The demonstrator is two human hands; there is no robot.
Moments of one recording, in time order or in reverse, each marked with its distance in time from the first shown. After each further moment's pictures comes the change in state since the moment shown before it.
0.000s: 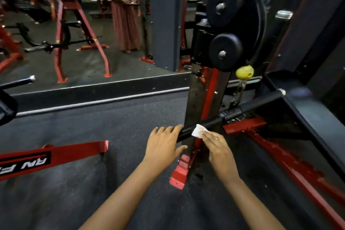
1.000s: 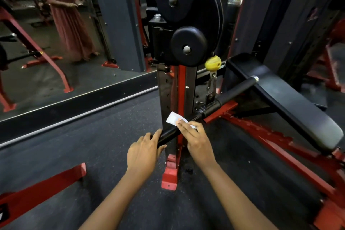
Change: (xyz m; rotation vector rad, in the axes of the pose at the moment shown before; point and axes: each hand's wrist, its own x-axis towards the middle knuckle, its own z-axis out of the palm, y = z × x) left_hand 0.042 -0.009 0.042 0.011 0.052 0.085; right_hand 0.028 0.010 0.026 -0.120 0.174 0.023
